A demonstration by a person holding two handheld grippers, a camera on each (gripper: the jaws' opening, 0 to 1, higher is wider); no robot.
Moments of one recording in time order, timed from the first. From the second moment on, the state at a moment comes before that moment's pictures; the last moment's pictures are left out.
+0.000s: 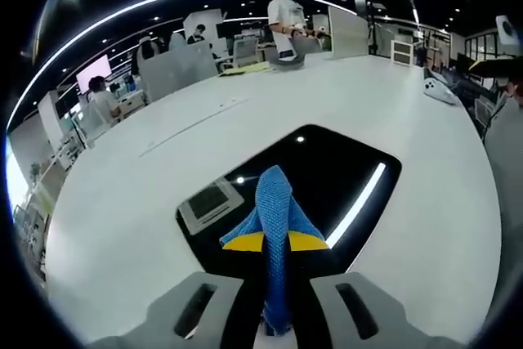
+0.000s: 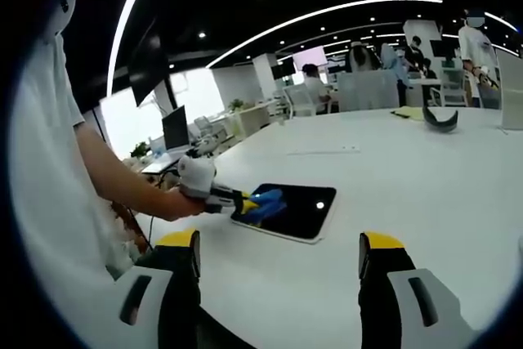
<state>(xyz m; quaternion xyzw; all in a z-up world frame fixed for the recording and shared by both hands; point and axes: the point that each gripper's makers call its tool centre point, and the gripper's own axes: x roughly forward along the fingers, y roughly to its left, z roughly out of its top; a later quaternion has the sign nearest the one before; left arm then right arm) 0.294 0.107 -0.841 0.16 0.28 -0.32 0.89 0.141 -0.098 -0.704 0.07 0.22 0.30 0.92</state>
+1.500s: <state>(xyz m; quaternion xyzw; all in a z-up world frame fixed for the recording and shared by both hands) 0.290 0.071 -0.841 0.17 0.28 -0.34 0.88 0.139 -0.108 -0.706 0.07 0.23 0.30 0.93</state>
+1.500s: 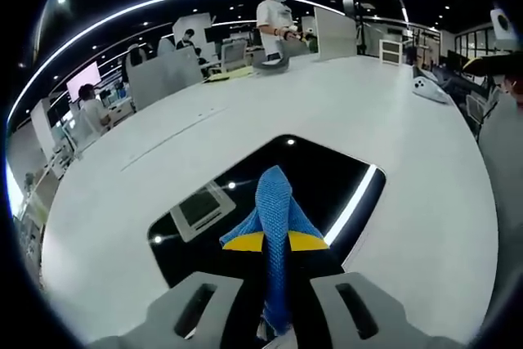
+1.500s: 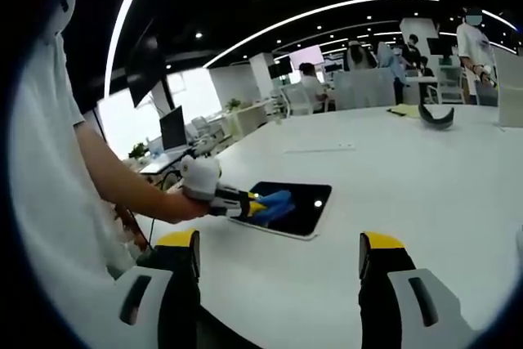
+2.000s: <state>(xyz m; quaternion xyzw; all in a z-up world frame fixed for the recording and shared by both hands) 0.287 0.061 -0.841 0.17 0.27 -0.35 0.88 0.137 -0.109 -0.707 0.07 0.23 0.29 0.93</state>
